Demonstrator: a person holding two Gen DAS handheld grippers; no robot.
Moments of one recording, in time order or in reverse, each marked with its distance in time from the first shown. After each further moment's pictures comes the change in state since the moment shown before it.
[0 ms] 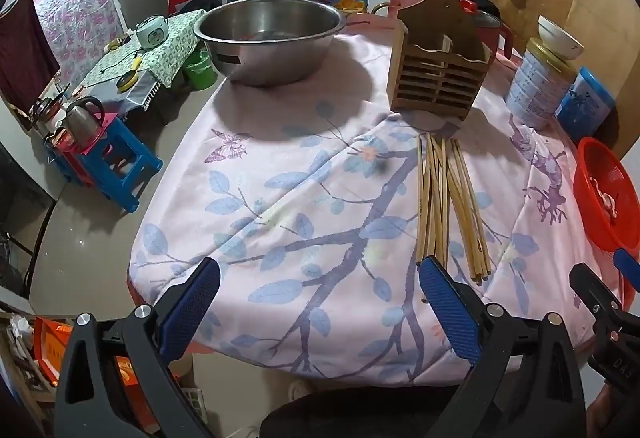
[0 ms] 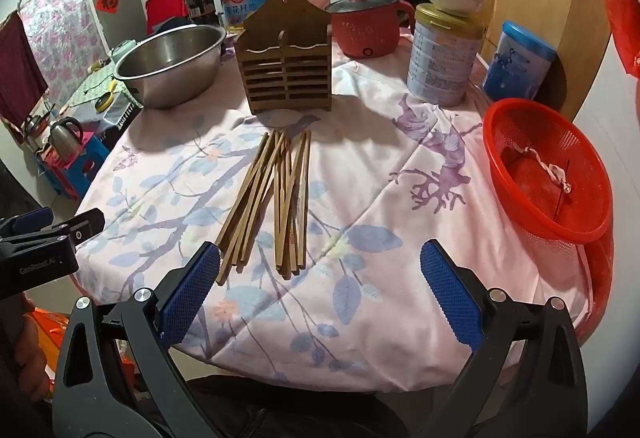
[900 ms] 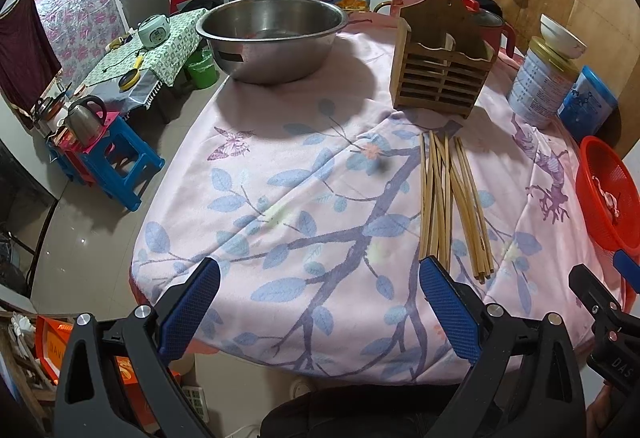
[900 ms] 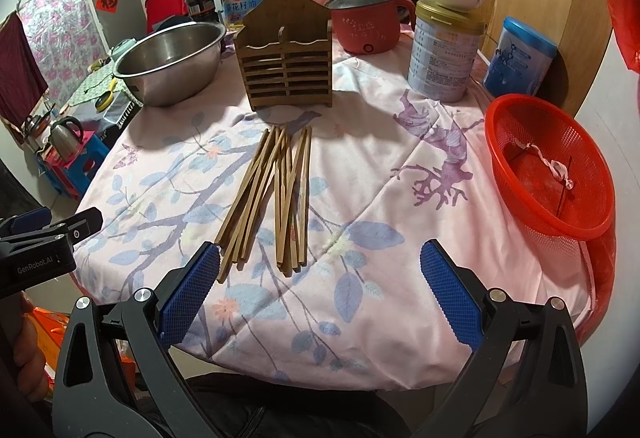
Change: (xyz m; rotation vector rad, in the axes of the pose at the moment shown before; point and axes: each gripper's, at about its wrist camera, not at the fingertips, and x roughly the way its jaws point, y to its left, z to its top) left arm 0.000 0.001 0.000 -0.001 -0.002 -0.003; right arm 0.003 0.001 -0.002 0.000 0.000 0.002
